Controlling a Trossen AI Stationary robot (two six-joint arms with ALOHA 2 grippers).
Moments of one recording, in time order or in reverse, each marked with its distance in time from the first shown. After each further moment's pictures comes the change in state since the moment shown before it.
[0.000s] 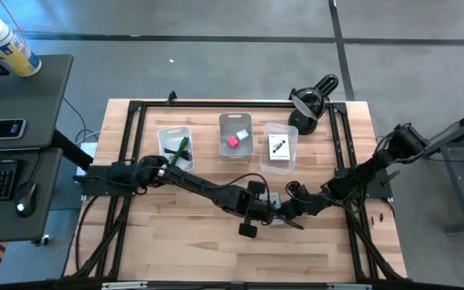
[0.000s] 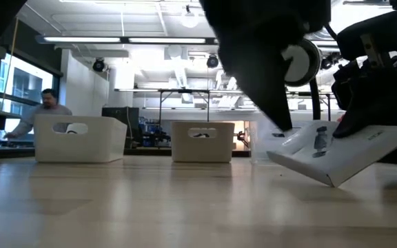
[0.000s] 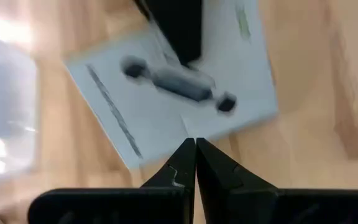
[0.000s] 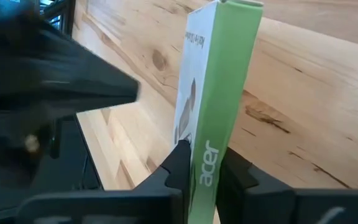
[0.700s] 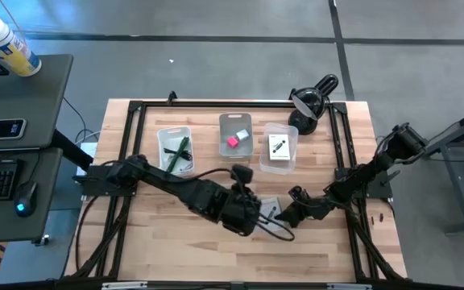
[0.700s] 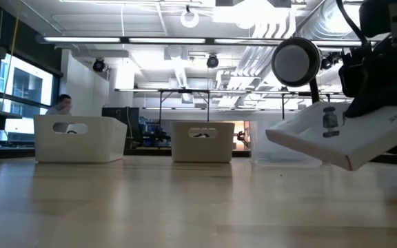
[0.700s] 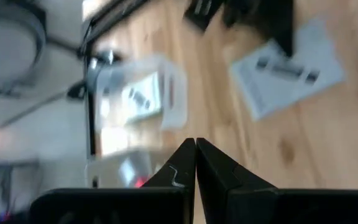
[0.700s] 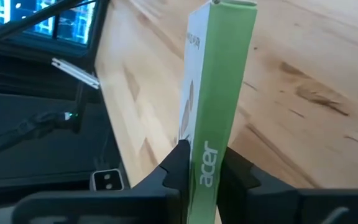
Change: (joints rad) left arm -0.120 -0.160 0.379 -0.529 -0.400 0.030; right arm 0.070 0.001 -0.004 0.136 0.019 -0.072
